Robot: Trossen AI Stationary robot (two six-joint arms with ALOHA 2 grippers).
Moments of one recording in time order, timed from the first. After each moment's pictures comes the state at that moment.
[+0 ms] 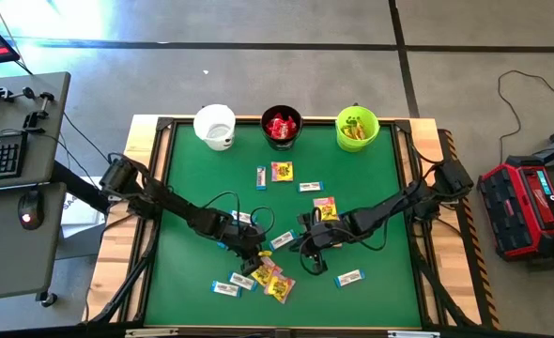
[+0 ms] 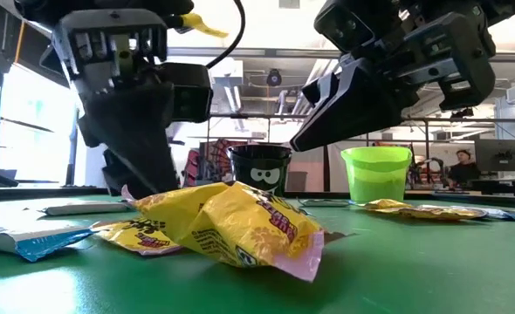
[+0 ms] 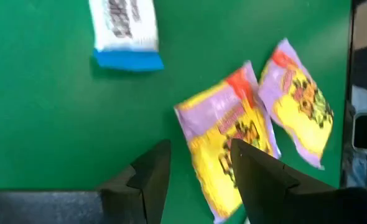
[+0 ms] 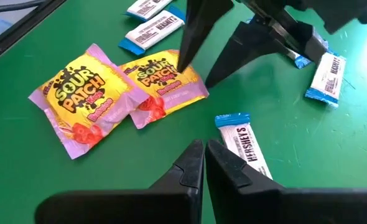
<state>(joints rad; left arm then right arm) -0.35 1.79 0.81 0.11 0.11 -0.80 0.34 1.74 0.84 0.26 0.08 -0.07</state>
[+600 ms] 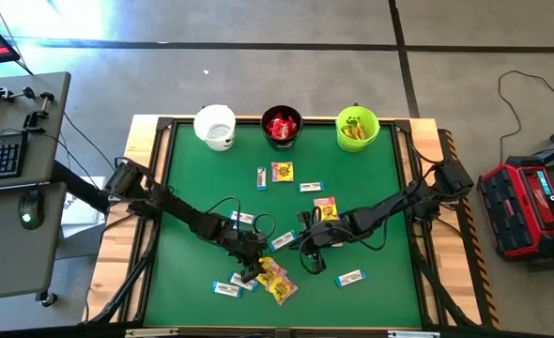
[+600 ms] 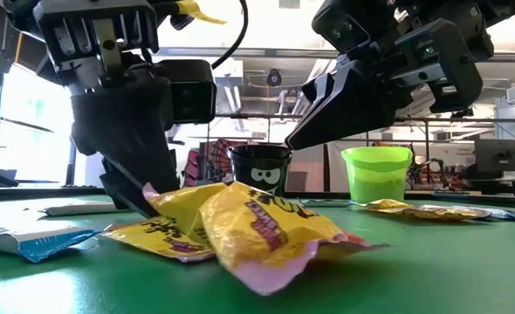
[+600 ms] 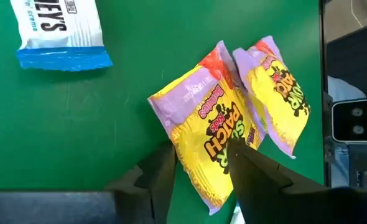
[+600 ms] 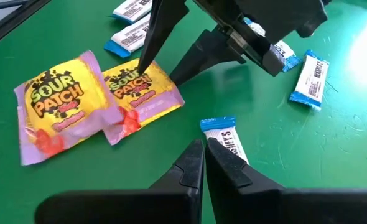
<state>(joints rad) -0.37 1.86 0.82 0.24 0.14 -0.77 0.34 1.74 0.84 0.27 0.11 -0.09</state>
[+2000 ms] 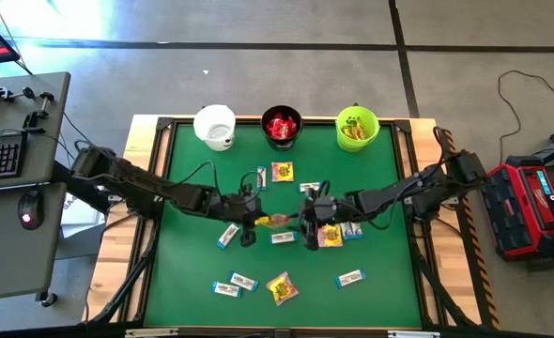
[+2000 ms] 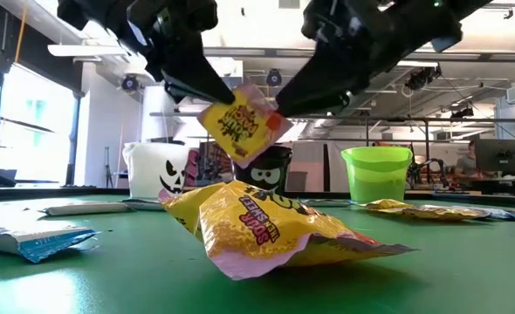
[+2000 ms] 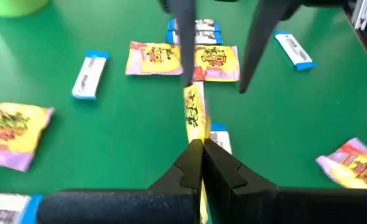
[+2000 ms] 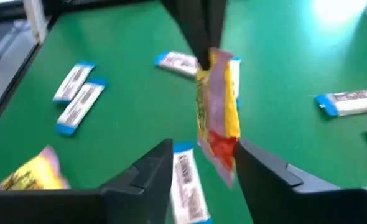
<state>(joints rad) -0.21 1.48 0.81 0.03 -0.22 -0.23 0.19 1.59 0.84 0.20 0.13 0.24</state>
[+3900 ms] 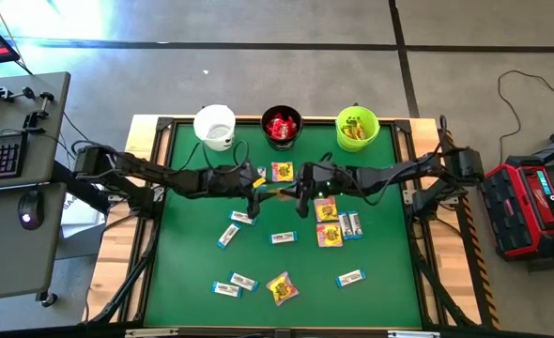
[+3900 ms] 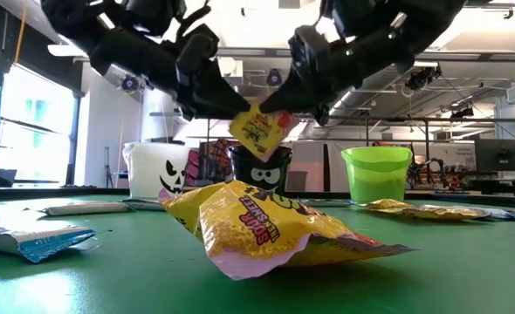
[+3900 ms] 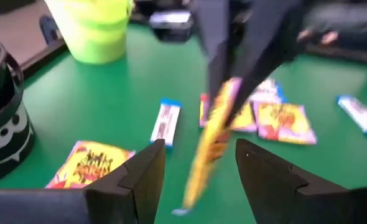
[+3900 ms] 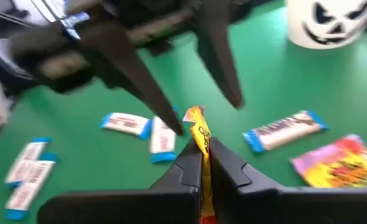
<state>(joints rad) 0.04 1.48 0.65 0.43 -0.14 -0.14 -0.07 1.59 0.84 0.29 0.01 0.29</state>
